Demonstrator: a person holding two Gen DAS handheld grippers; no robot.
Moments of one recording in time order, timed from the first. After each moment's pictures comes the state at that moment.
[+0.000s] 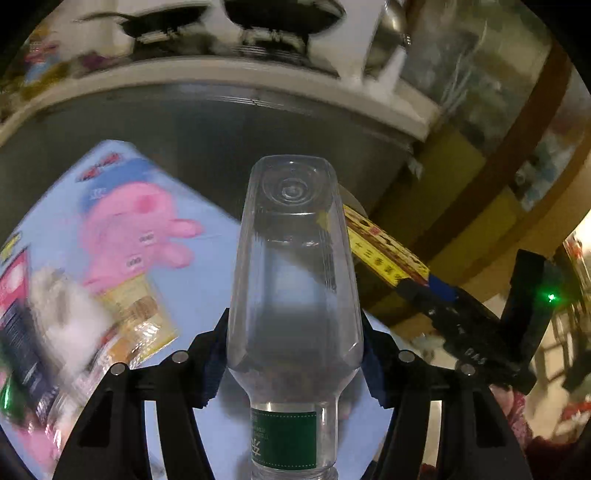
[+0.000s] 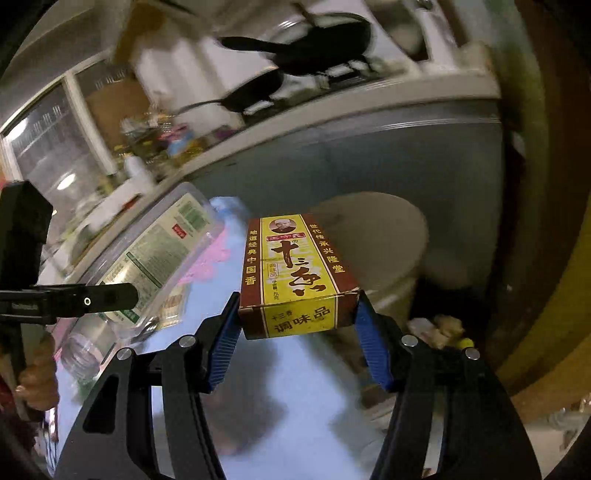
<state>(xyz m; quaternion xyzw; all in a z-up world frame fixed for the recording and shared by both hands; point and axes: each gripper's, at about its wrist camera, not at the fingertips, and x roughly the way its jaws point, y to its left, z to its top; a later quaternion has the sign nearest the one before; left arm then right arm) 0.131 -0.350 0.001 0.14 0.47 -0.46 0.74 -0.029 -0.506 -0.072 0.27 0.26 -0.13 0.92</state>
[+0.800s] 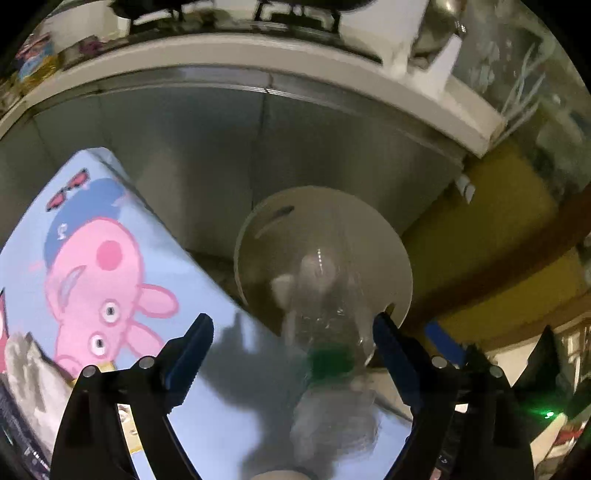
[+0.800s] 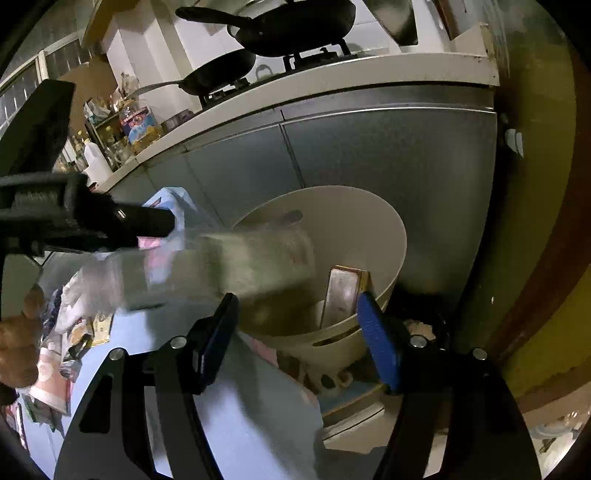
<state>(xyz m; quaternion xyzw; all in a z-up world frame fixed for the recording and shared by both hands) 0.192 -0.426 -0.009 0.14 0.50 -0.40 0.76 0.011 -0.530 -0.098 0.24 0.29 -0.18 0.91</state>
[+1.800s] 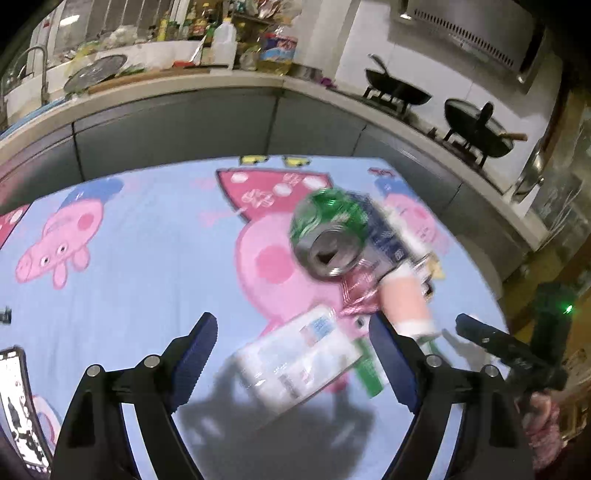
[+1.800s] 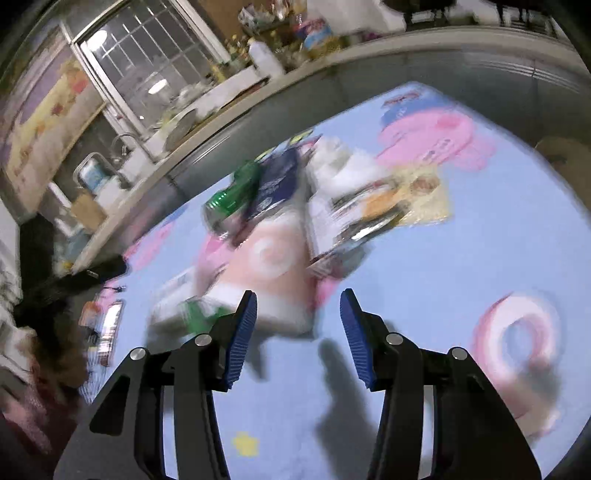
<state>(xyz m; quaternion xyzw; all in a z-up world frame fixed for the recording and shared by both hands) 0.131 0.035 -0.017 -0.03 0.41 -0.20 0.89 0.069 -0.274 -0.076 0.24 0.38 0.14 0.88</state>
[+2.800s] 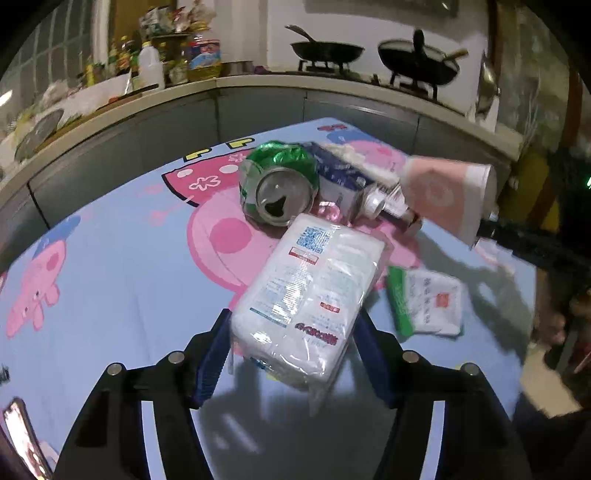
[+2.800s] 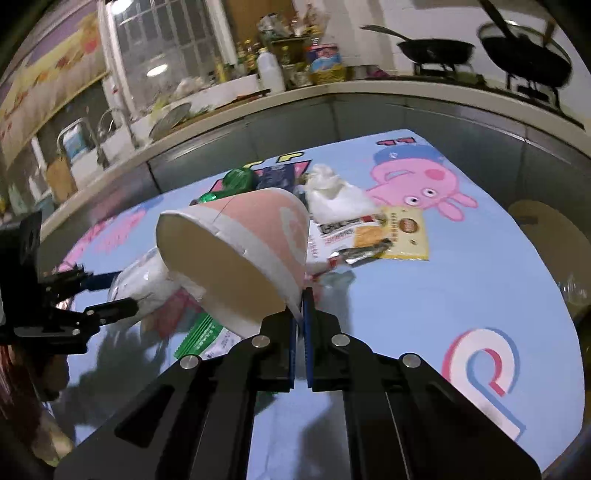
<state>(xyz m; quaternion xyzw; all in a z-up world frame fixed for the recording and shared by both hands) 0.104 0.007 -0.050 0.09 0.38 -0.29 0.88 0.056 -0.256 -0.055 0.11 0.34 0.07 0.93</state>
